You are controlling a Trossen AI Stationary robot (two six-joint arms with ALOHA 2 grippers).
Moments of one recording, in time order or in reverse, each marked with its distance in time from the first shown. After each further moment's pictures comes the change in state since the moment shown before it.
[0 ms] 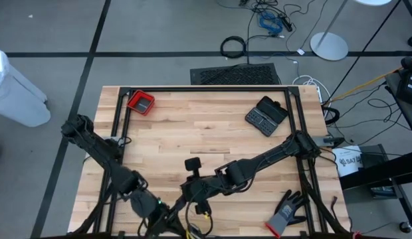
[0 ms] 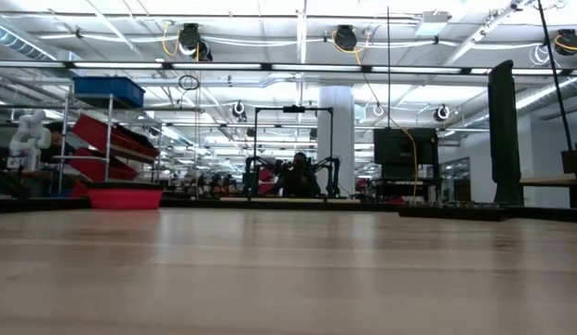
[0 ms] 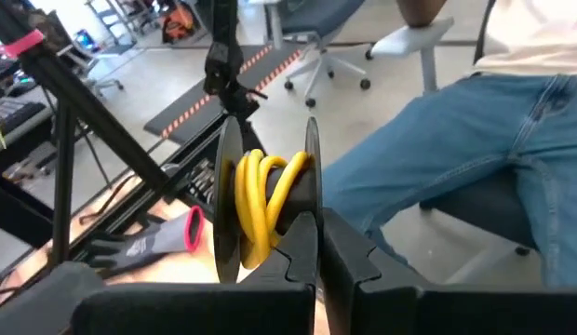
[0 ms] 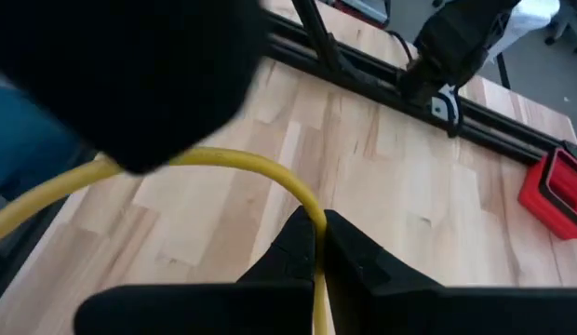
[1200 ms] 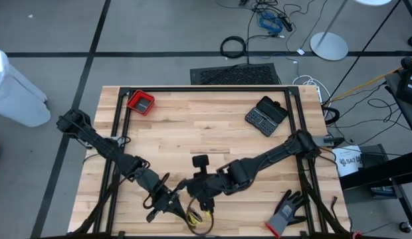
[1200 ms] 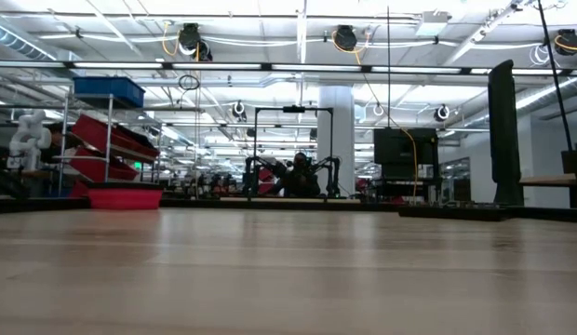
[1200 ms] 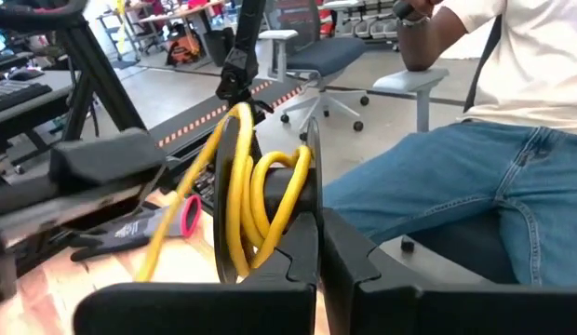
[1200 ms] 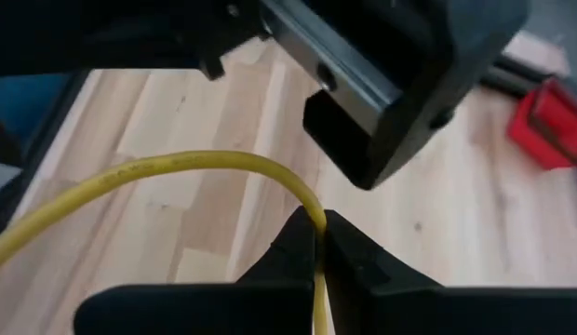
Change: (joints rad) left arm 0.157 -0.106 -0.300 0.310 0.201 -0.107; right arm 0.012 -0.023 0.000 -0.171 0.051 0.113
